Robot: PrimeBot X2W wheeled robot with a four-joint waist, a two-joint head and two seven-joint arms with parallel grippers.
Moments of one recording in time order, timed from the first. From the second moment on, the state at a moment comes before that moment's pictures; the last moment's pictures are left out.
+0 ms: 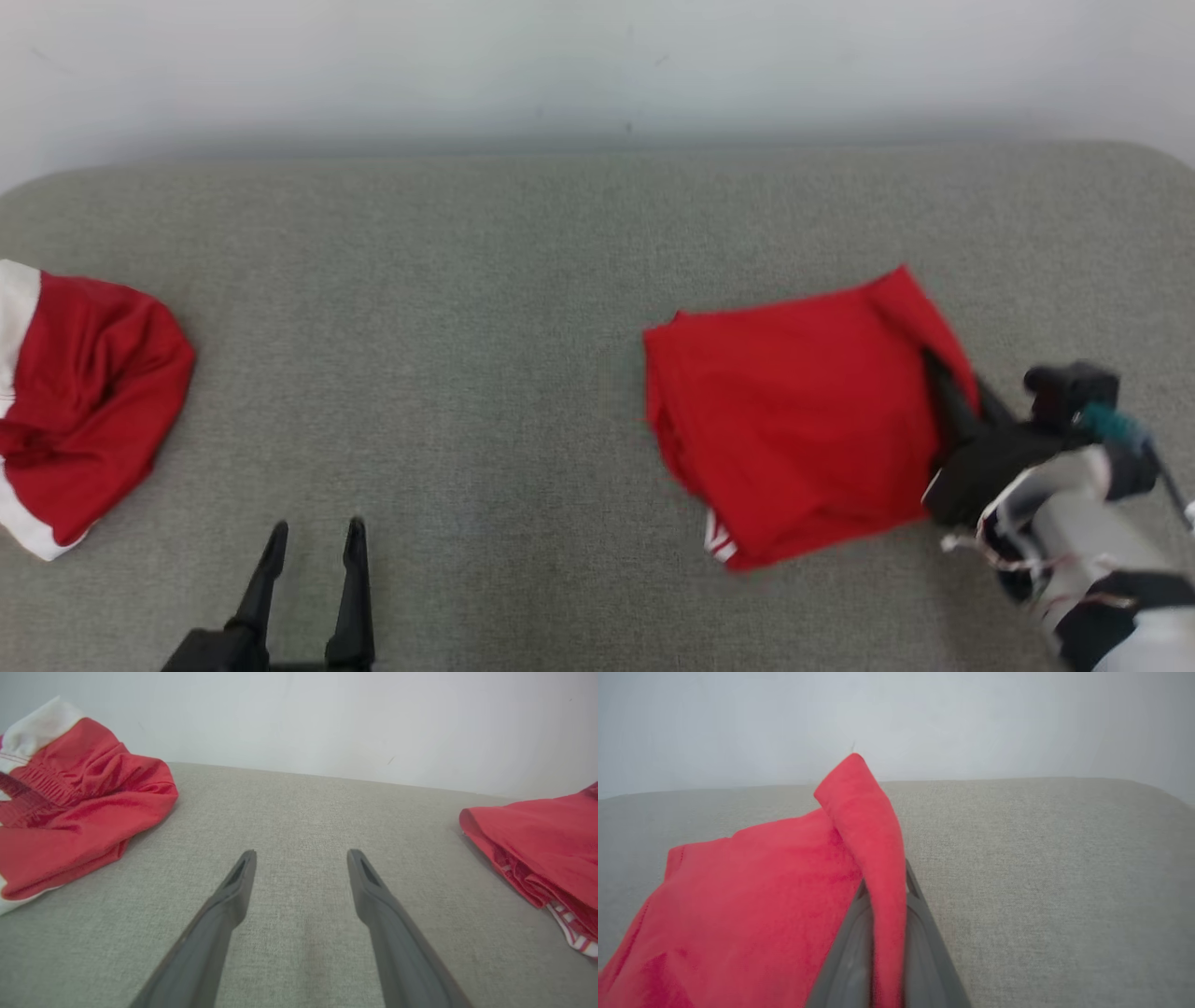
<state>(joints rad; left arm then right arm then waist) 0.00 0.05 0.00 0.19 -0.18 -0.13 -0.26 -0.55 -0.35 0.36 0.80 0.53 0.13 -0.25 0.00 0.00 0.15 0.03</state>
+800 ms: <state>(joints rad) -0.20 0.05 -0.03 -0.02 -0.13 -0.13 -0.26 -0.99 -0.84 0.60 0.81 0.65 0.13 -0.07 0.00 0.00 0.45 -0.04</state>
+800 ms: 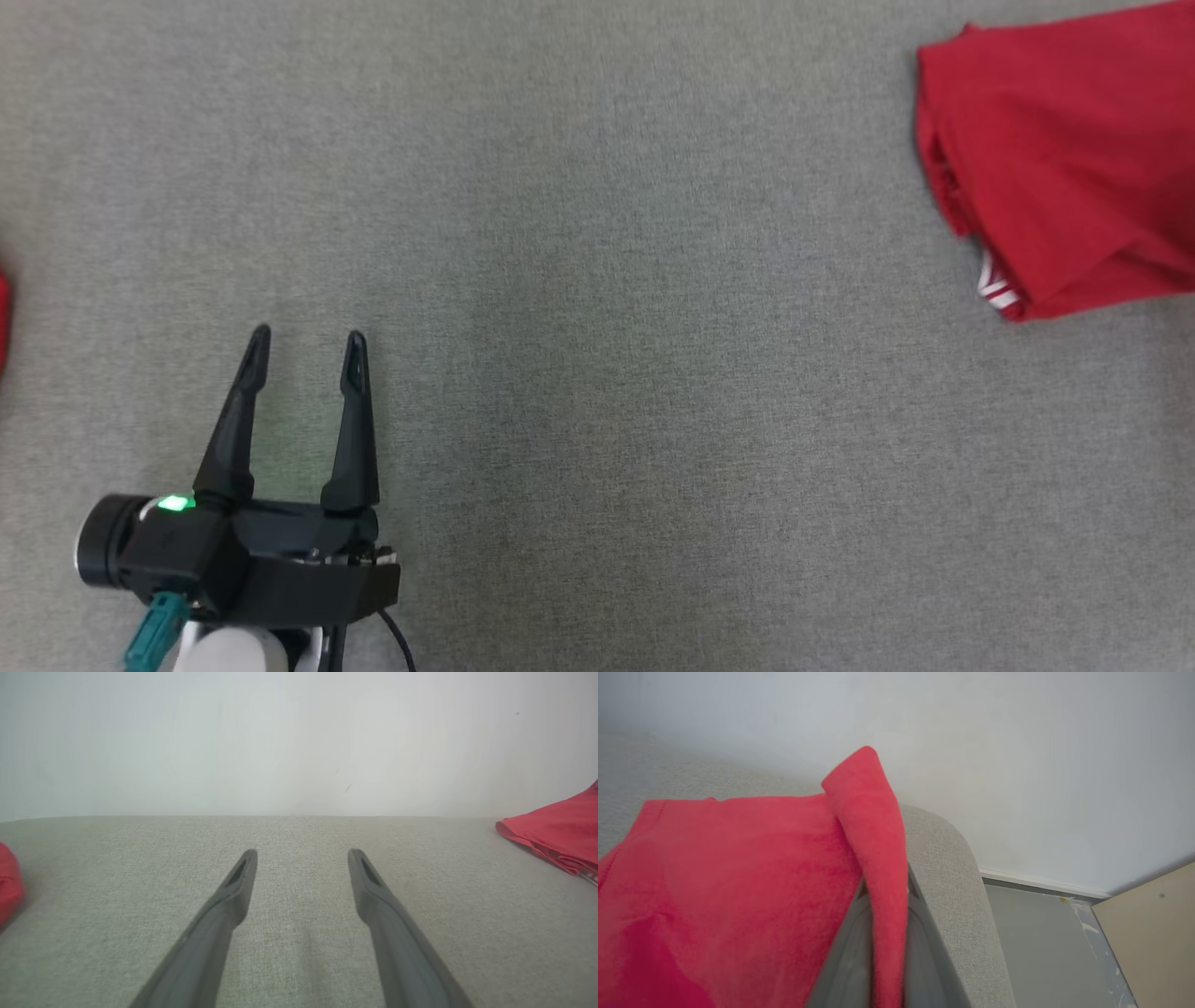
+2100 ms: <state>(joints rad) -0.21 0.06 -0.02 -0.12 -0.10 -0.13 -0.26 -1.17 -0.90 0.69 0.98 0.61 0.13 -0.17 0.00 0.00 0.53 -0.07</state>
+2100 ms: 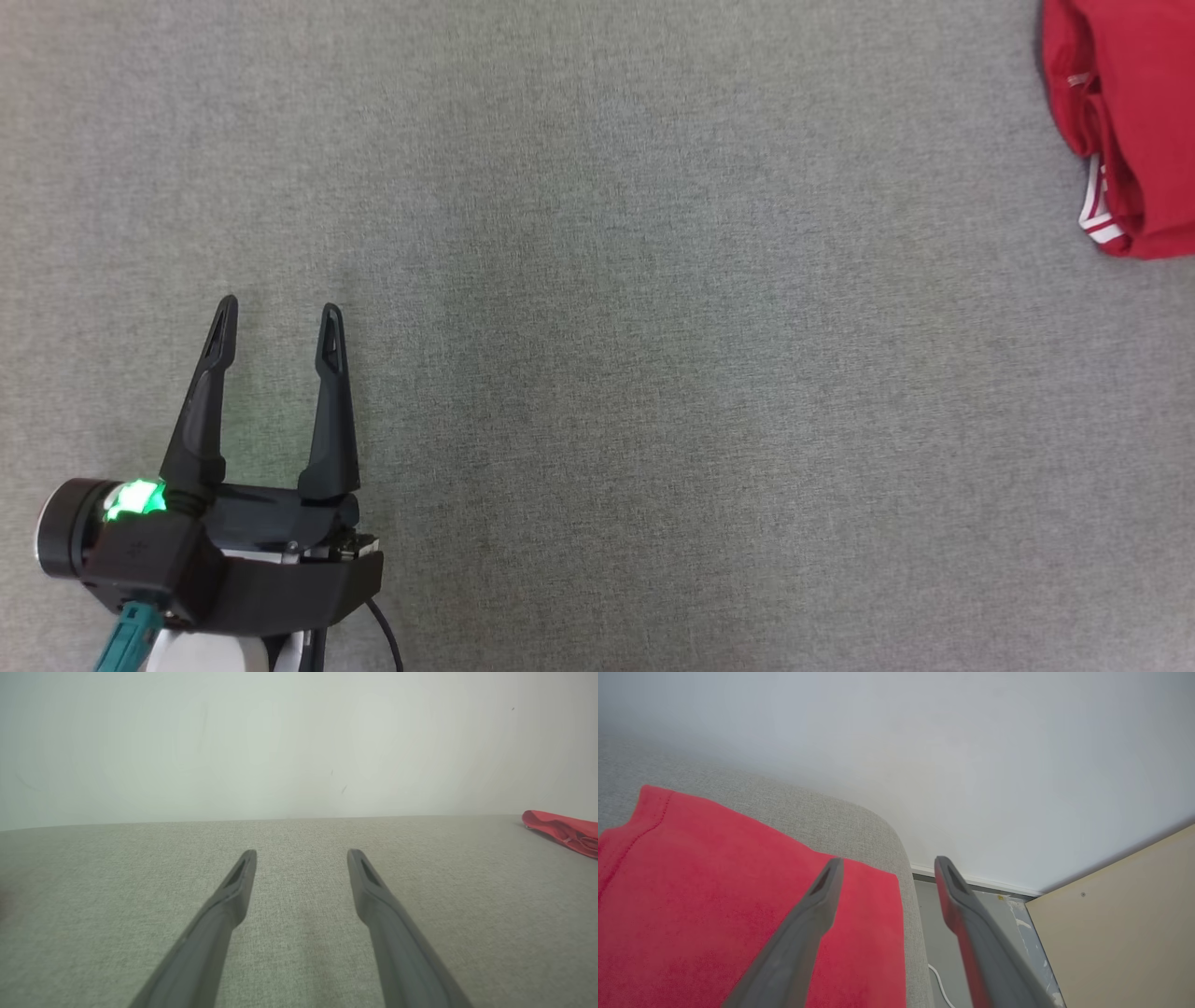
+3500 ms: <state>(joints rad) 0.08 0.05 0.02 0.10 -0.15 -0.10 -0.26 -0.05 -0.16 -0.02 0.18 0.22 0.13 -0.26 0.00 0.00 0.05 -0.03</state>
